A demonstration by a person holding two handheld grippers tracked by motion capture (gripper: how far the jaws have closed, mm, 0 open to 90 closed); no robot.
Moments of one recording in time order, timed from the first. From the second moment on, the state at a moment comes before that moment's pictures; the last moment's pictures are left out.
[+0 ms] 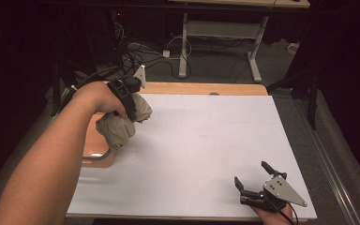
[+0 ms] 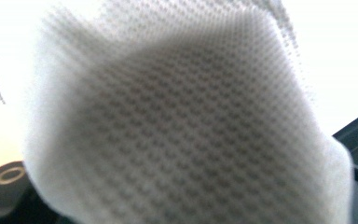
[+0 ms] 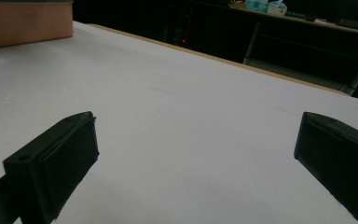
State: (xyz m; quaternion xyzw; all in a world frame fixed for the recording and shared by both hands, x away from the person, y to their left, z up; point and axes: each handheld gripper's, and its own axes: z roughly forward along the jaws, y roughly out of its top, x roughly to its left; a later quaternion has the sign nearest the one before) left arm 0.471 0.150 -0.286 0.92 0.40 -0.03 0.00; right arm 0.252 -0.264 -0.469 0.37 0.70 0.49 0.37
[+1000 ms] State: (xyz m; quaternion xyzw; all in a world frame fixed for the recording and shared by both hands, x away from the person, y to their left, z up) left arm 0.475 0.092 -0.300 0.93 0.35 -0.05 0.04; right arm 0.252 -0.265 -0.469 0.37 0.70 0.49 0.37
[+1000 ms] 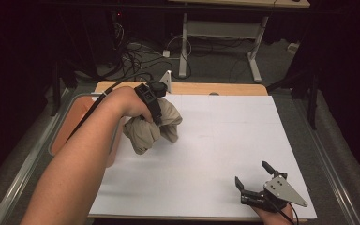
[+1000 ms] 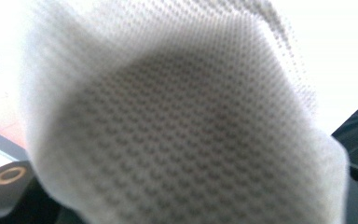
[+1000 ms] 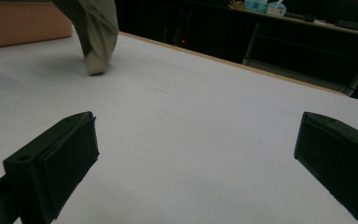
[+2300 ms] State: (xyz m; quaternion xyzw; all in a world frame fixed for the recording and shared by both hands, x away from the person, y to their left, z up) left arm 0.487 0.071 -0.362 0.93 0.36 -0.03 0.07; right arm 0.252 -0.266 -0.468 0.36 0.70 0.49 0.37
